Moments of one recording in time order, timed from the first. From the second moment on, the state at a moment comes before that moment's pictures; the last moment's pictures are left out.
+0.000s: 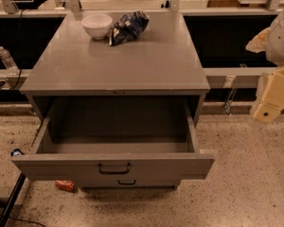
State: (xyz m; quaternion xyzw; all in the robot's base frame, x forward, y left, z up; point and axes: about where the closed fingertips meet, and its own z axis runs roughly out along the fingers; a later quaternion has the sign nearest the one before) arm 0.438 -0.216 0.977 -0.60 0.78 -0.04 0.16
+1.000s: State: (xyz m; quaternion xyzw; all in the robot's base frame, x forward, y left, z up) arm 0.441 -0.208 0.955 -0.60 0.78 -0.02 0.19
